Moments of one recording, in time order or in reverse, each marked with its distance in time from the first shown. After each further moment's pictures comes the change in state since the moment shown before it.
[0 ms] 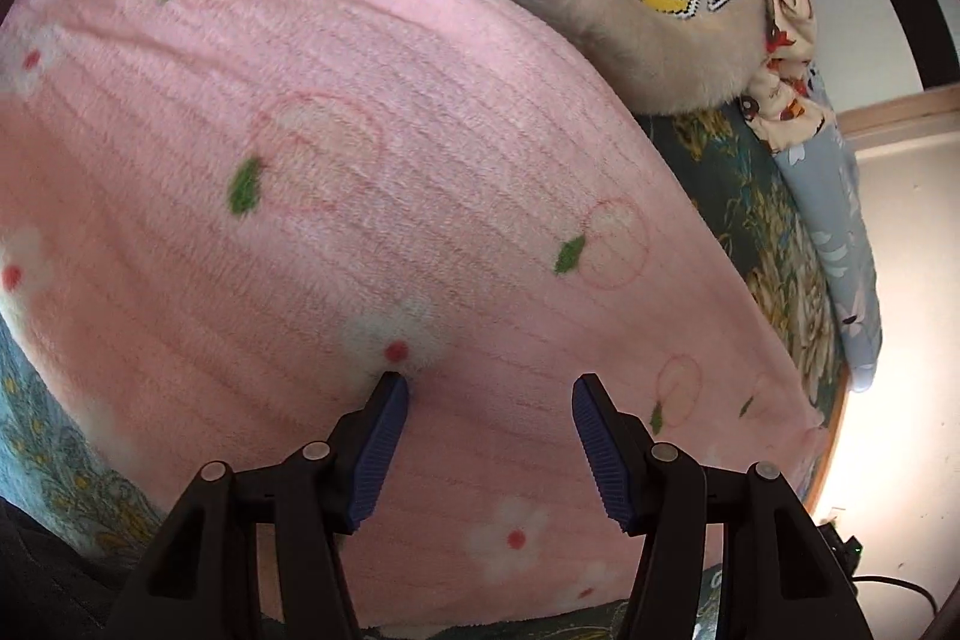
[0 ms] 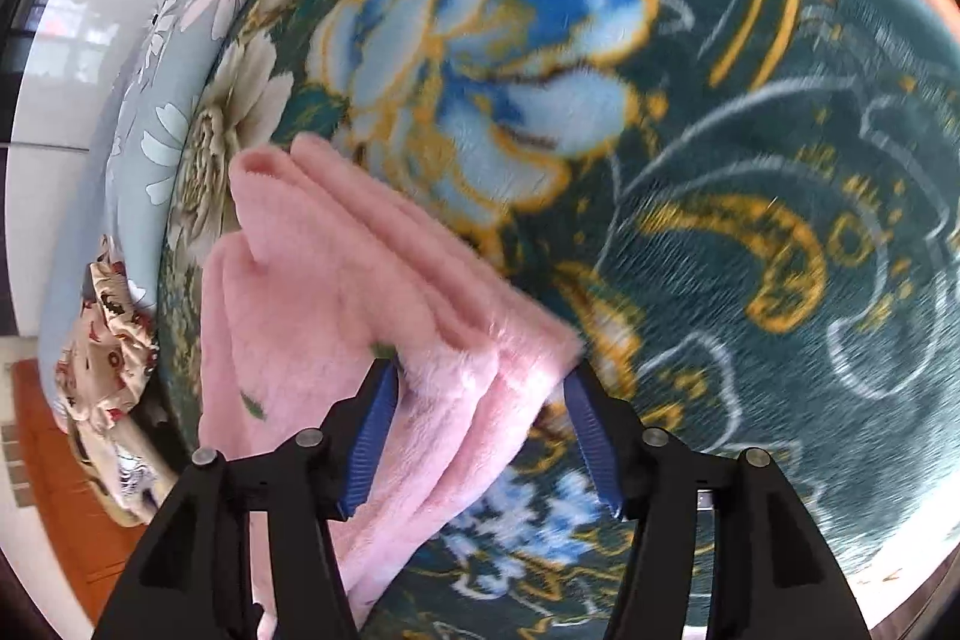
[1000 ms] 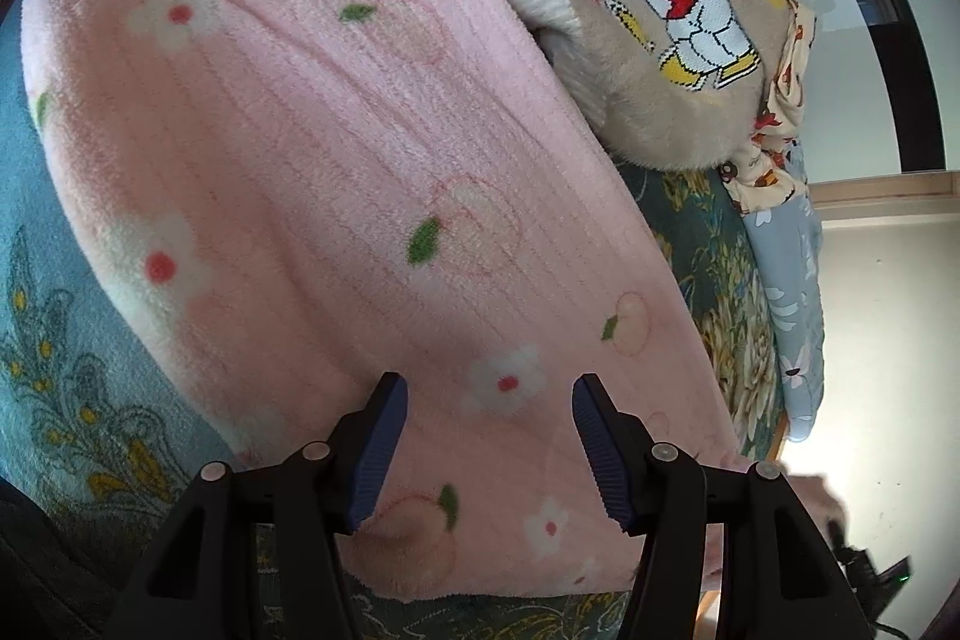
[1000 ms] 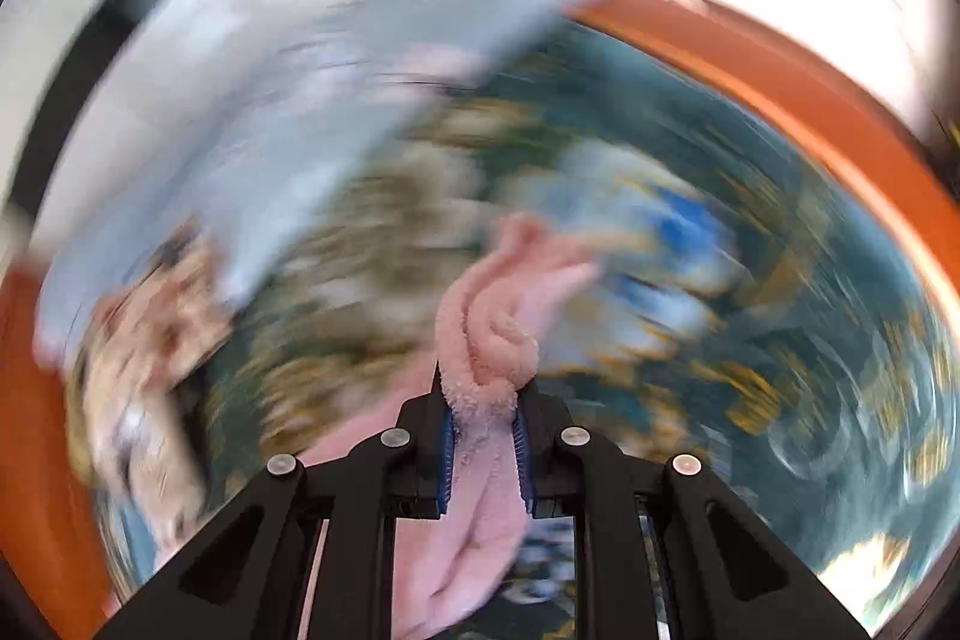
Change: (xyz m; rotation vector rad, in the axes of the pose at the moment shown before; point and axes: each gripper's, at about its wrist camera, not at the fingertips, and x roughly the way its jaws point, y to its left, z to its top) left arm -0.036 0.039 -0.016 -0.144 -0.055 -0.133; right arm -0.127 0.115 -0.068 -0.463 -0.342 0.035
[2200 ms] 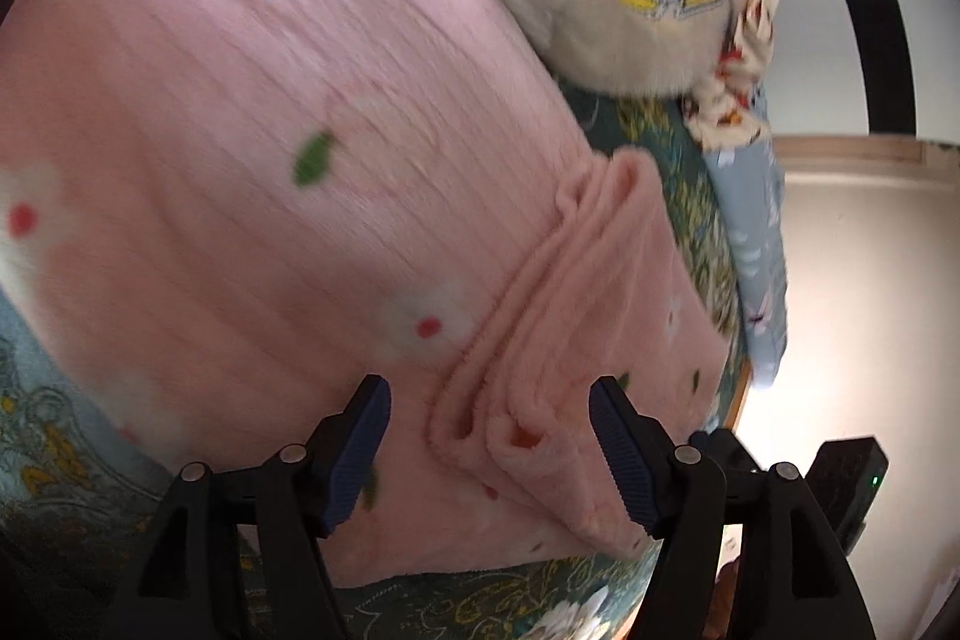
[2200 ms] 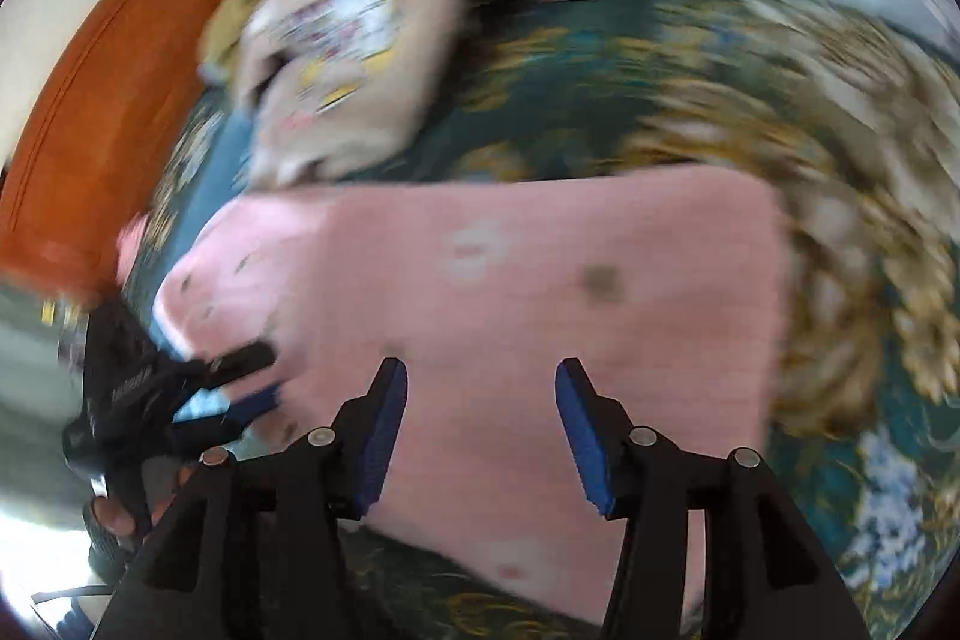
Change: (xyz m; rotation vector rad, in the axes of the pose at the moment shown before) left arm 0.035 -0.023 -0.002 0.063 0.177 -0.100; right arm 0.132 0.184 -0.132 -0.576 0.507 0.307
